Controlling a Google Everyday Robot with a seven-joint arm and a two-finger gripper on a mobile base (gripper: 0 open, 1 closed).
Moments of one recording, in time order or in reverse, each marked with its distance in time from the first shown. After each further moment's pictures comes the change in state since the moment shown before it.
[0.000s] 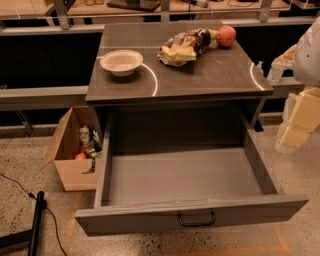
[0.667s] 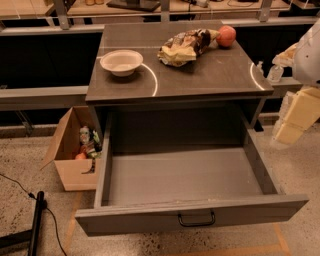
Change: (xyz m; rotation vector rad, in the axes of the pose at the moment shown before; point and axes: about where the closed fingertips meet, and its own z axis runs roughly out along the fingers) arm -0.002 -0.009 0.004 0.047 -0.034 0.021
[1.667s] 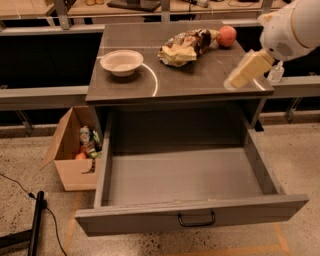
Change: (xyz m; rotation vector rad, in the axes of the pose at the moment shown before) arm -0.053 -0.144 0.040 0.316 -0.347 0.140
